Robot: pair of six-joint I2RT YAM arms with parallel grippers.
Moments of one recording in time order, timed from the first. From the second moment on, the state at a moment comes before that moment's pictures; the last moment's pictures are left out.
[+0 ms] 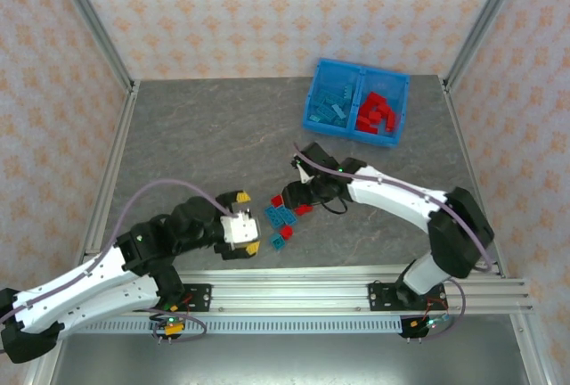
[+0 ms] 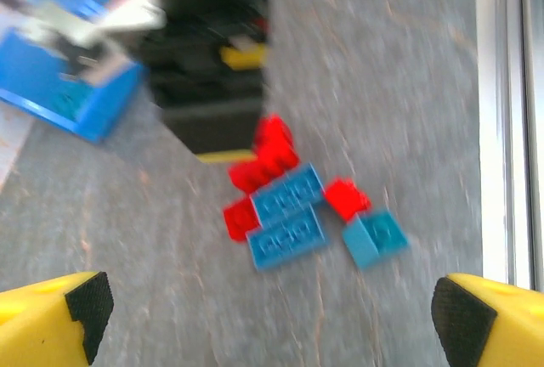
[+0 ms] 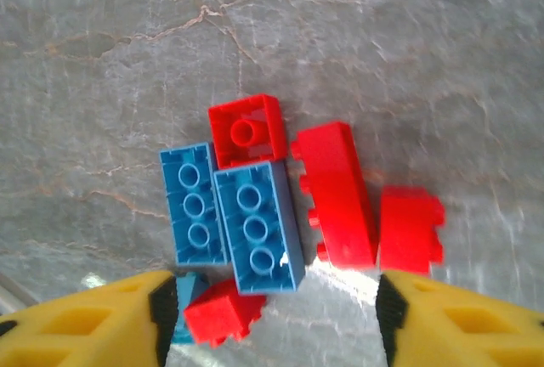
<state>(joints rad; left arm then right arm) -0.94 0.63 0.62 -0.61 -0.02 0.58 0.79 1.58 1.09 -0.61 -0.16 0.47</state>
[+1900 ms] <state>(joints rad) -0.81 0.46 0.47 -0.59 0.08 0.80 0.17 1.87 1.48 -0.39 0.35 0.59</state>
